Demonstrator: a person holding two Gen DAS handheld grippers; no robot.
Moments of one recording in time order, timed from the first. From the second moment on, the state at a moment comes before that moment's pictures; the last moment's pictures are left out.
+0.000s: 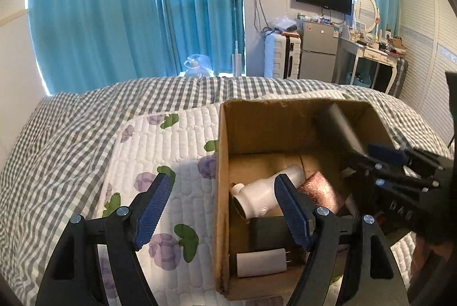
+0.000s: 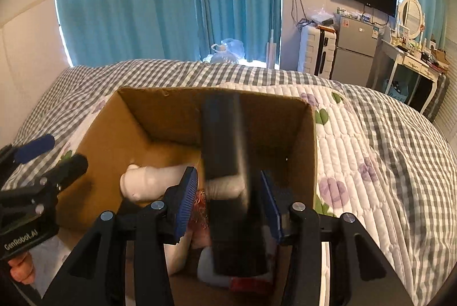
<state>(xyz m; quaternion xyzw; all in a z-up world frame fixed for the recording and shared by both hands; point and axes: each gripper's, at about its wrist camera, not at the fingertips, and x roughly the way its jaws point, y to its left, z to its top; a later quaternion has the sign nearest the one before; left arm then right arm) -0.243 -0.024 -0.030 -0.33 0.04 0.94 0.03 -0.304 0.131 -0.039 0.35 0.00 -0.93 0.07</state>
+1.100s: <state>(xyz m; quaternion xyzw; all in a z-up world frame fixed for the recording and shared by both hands) -0.028 -0.035 0.178 -0.10 0.01 0.99 0.06 -0.057 0.149 0.210 0.16 0.04 -0.99 0.02</state>
